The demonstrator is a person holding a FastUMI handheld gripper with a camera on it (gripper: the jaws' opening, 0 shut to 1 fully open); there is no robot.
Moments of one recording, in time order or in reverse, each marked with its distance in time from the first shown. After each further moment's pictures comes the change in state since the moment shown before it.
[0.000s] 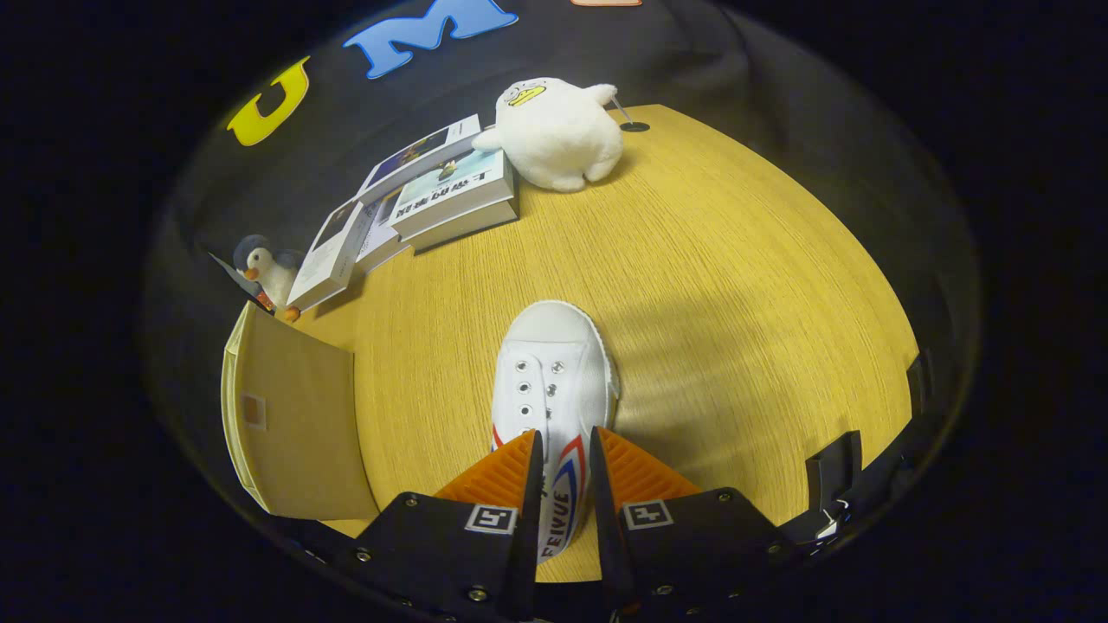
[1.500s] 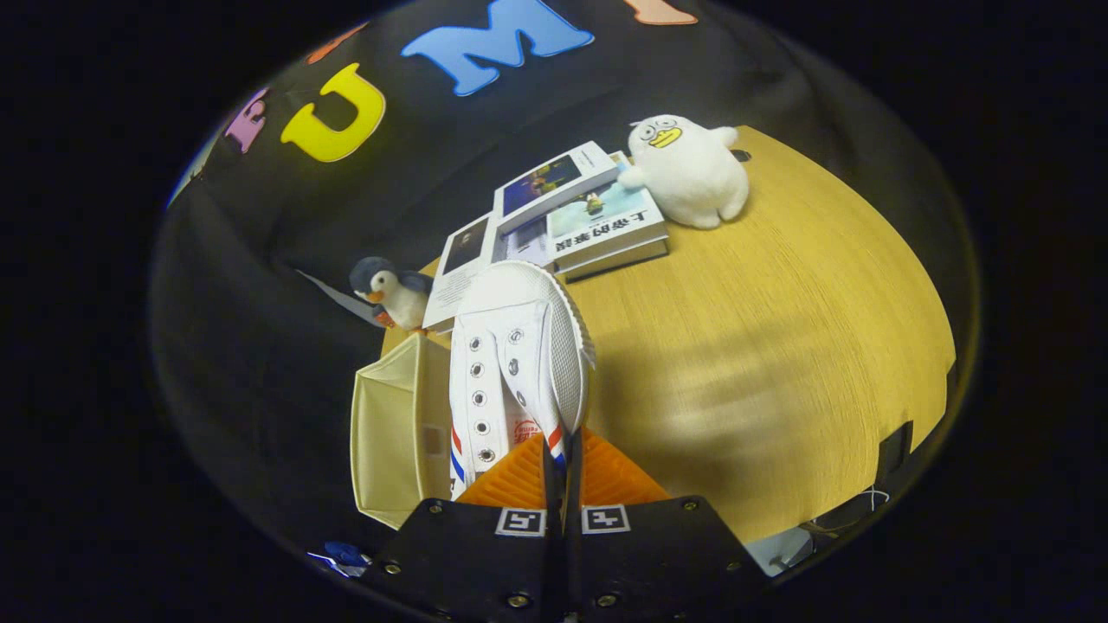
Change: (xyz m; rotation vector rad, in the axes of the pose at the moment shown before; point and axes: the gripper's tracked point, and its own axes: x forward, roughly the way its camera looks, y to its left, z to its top) arm -0.089 0.162 0.040 -0.018 -0.057 0.307
